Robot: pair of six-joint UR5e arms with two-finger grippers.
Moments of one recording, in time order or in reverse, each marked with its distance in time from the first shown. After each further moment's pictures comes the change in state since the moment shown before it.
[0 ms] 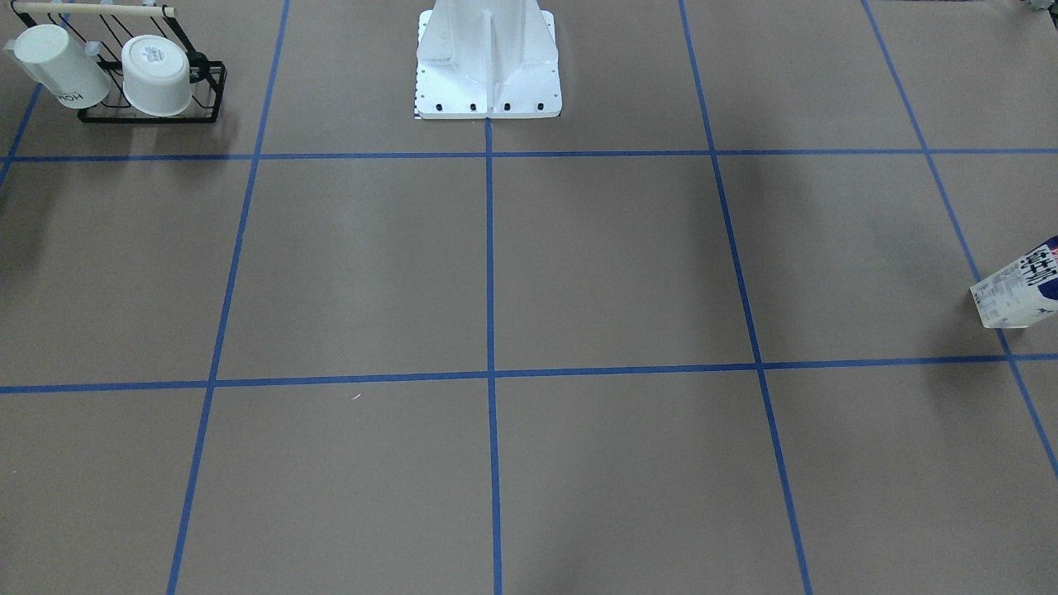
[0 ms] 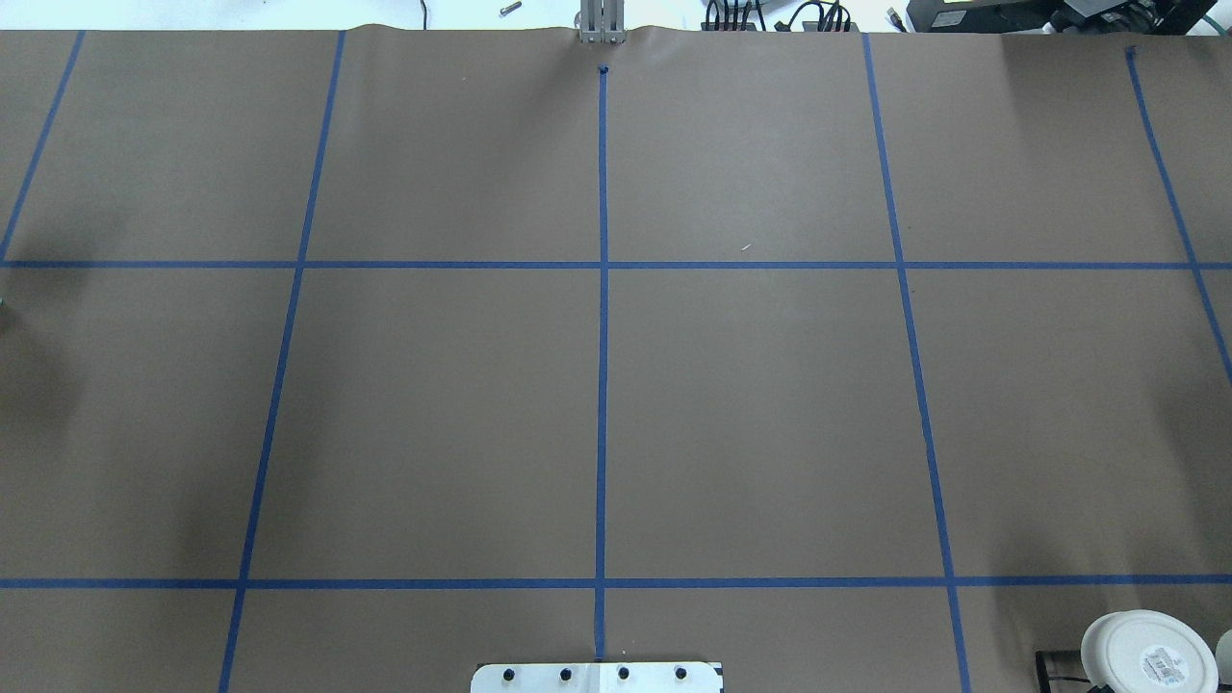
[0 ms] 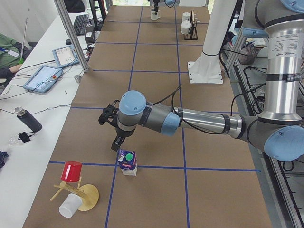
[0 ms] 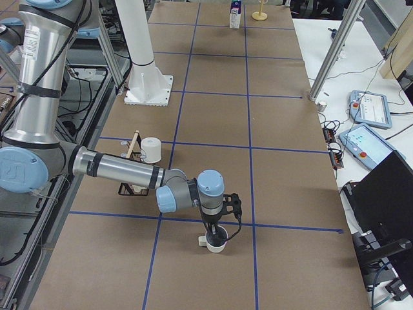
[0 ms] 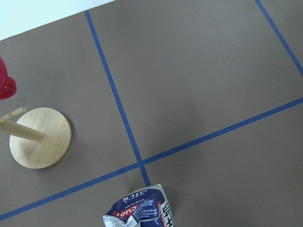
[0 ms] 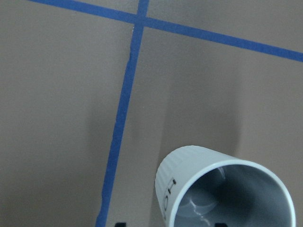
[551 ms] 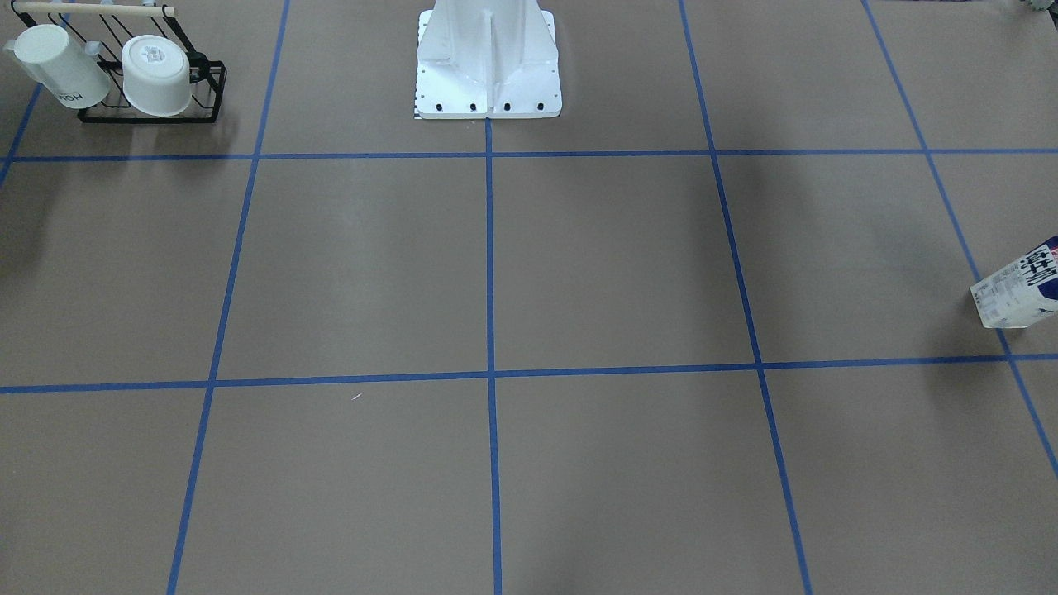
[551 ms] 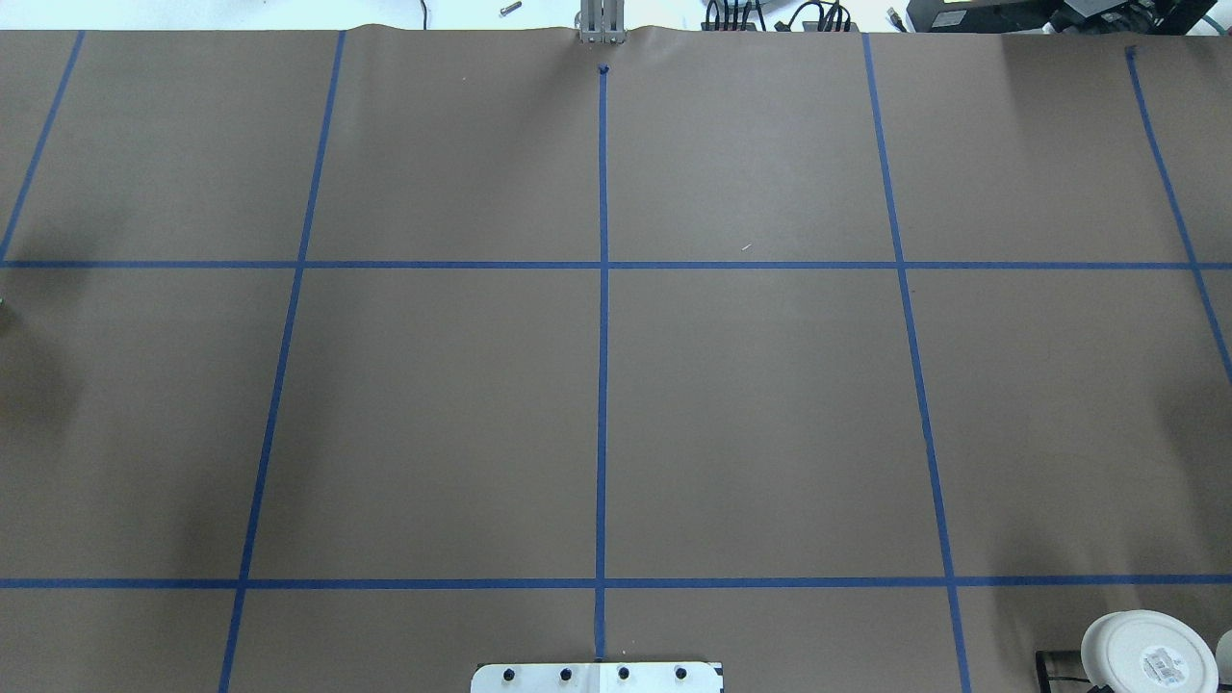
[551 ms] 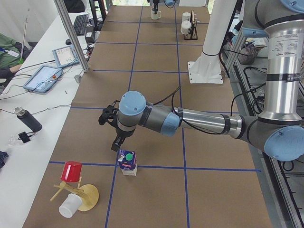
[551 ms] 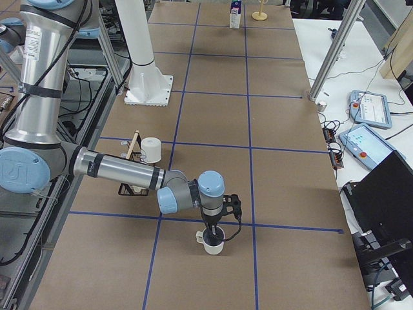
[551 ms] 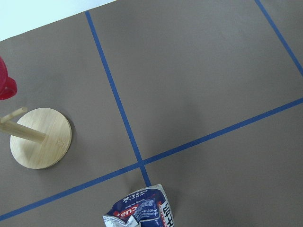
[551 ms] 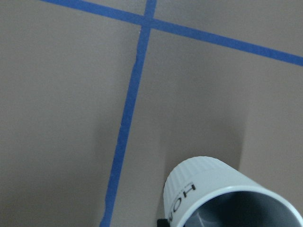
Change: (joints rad) left arm 0.001 0.000 0.003 0.000 0.001 -0.001; right arm -0.012 0.009 0.008 0.008 -0.005 -0.006
